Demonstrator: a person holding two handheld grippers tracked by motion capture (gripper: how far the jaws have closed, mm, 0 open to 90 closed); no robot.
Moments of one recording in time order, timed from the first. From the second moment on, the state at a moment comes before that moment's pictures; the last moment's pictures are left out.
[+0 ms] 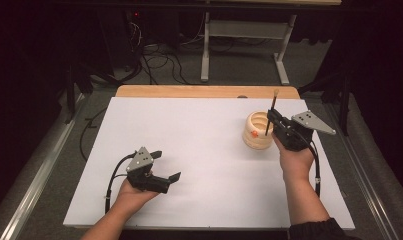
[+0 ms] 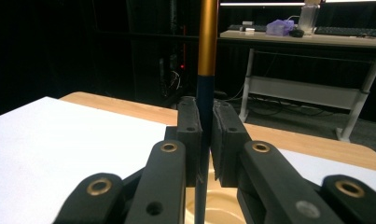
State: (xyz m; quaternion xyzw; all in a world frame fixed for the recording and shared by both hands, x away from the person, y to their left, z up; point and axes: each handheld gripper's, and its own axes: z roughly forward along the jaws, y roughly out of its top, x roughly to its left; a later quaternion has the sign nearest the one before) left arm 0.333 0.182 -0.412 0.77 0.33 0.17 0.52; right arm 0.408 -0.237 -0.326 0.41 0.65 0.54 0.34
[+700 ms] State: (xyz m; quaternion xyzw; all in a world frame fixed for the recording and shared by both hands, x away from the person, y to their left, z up) left arm 0.333 0.181 -0.412 0.77 0.33 0.16 0.53; right arm 0.441 -0.223 -0.326 0.42 0.67 0.51 0.34
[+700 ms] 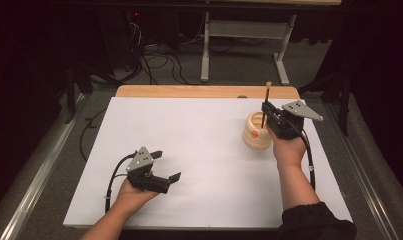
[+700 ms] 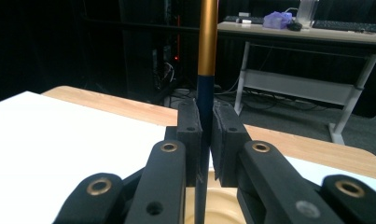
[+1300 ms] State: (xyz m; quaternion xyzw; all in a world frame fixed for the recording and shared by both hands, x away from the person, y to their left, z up) left arm 0.332 0.182 -0.411 0.77 0.33 0.16 0.53; right arm 0.451 -0.226 -0.335 0.44 0.67 0.49 0.34
